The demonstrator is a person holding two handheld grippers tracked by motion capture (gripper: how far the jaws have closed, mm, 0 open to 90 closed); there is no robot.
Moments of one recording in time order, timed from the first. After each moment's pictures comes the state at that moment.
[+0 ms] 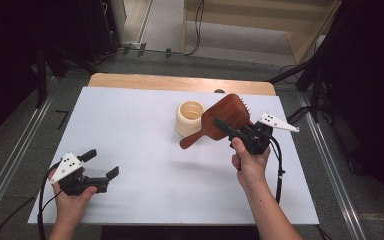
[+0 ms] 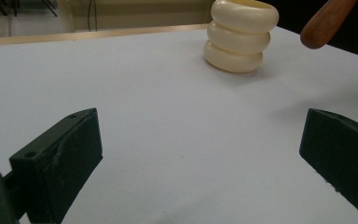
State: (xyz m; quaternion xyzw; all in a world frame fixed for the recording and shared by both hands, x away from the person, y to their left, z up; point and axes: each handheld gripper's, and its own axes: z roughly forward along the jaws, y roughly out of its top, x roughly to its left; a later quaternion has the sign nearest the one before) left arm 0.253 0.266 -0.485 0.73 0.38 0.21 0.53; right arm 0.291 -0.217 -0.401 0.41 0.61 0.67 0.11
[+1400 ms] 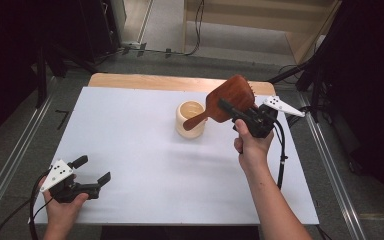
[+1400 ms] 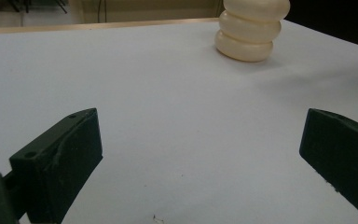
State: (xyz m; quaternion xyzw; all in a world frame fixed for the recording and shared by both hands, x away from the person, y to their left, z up) left arm 0.241 0.283 -0.493 0.73 0.39 0.22 0.52; right arm 0.318 -0.224 -0.373 0.41 0.59 0.68 0.14
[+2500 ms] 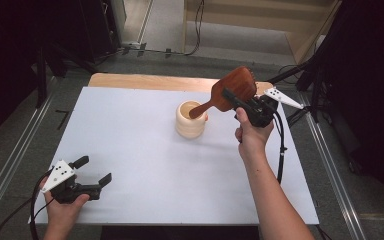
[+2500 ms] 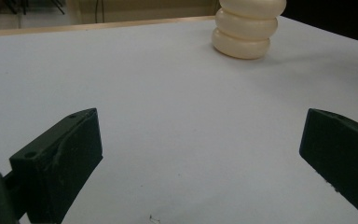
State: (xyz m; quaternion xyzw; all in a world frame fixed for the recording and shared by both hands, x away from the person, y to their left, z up) left arm 0.240 0.281 -0.493 0.73 0.38 0.22 0.52; right arm 0.347 -0.231 -0.379 0.44 0.58 0.67 0.17
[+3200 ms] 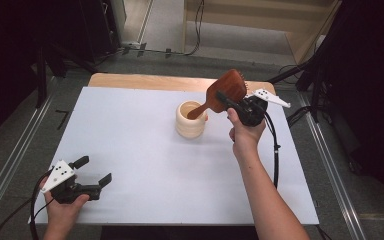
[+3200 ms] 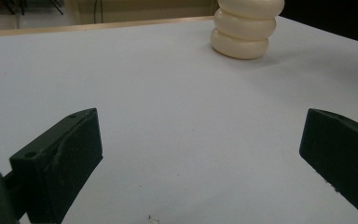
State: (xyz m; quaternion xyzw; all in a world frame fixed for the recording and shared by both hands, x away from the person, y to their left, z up) left arm 0.240 0.281 -0.493 0.73 0.38 0.22 0.52; right arm 0.364 -0.218 -0.399 0.45 0.59 0.64 0.18
